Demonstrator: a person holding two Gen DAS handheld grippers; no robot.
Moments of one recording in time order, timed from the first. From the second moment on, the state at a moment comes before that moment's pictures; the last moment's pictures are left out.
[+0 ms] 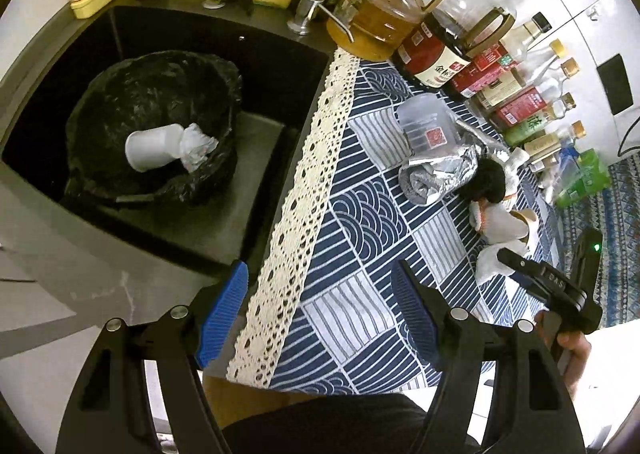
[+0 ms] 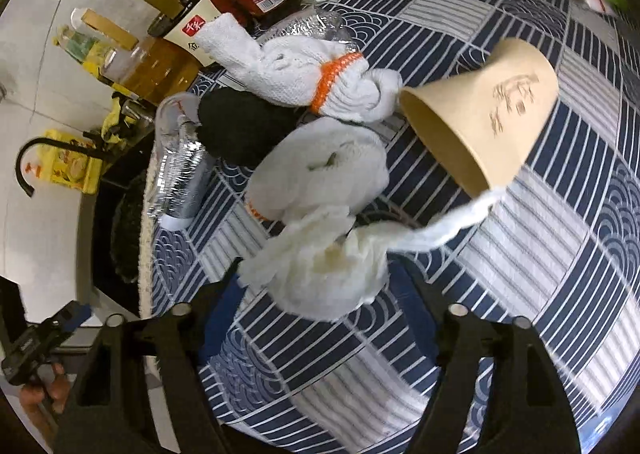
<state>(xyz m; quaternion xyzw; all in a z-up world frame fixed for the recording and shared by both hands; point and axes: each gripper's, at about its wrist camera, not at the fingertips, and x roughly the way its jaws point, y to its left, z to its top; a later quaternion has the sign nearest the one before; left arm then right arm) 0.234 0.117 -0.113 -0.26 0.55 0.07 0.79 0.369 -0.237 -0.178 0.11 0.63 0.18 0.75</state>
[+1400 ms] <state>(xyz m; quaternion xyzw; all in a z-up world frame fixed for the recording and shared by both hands) 0.401 -0.021 -0.127 0.03 0.60 -0.13 0.79 0.292 -0.359 -0.126 0.26 0.53 0.12 0.80</state>
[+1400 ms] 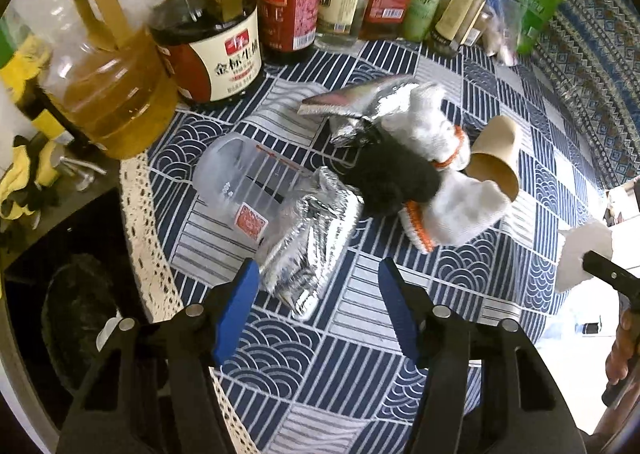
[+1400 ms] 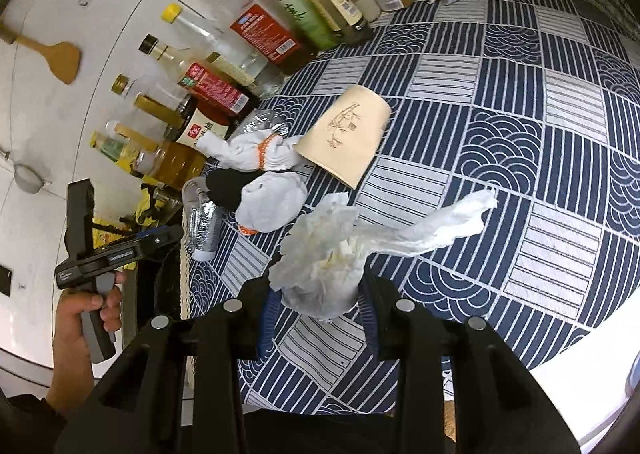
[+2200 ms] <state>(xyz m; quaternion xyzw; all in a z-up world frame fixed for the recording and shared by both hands) 0.423 -0.030 -0.168 0.04 0.63 -0.16 0.76 0.292 -0.350 -0.124 0.26 0.53 0.10 0.80</state>
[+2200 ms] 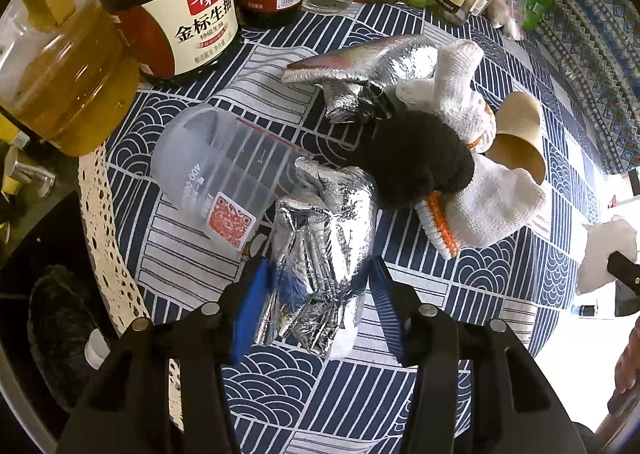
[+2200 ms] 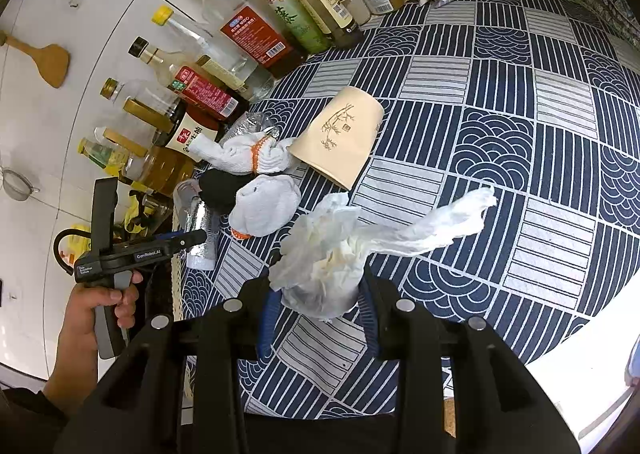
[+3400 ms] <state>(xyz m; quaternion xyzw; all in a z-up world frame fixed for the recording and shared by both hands) 0.280 0.037 -0.097 -0.12 0.55 -0.08 0.83 0.322 -0.217 -0.110 0.12 0.56 0.31 0.76</state>
